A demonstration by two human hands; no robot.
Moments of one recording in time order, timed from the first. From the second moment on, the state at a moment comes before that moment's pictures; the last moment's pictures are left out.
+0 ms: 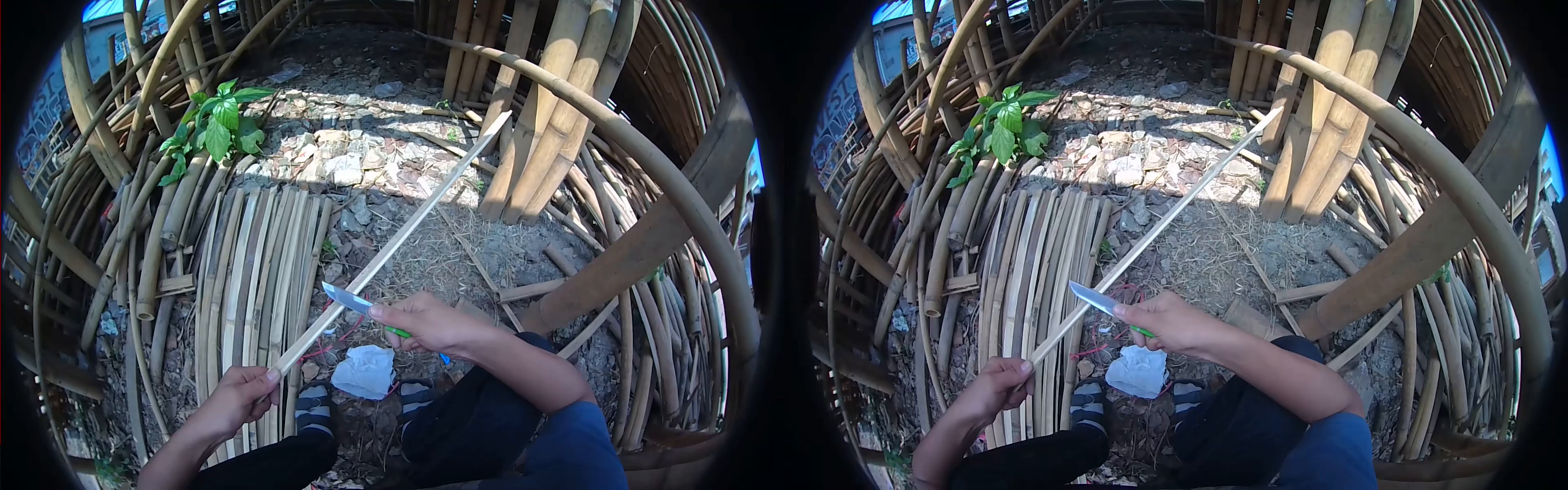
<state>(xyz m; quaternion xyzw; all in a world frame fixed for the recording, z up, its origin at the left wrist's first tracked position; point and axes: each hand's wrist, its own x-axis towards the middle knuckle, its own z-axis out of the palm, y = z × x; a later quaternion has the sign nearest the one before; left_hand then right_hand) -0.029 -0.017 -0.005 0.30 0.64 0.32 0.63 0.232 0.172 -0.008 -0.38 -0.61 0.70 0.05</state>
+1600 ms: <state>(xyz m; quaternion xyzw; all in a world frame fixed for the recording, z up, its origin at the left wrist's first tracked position) -0.018 -0.013 0.000 0.37 0.71 0.34 0.50 0.243 0.212 -0.022 -0.44 -0.57 0.68 0.11</state>
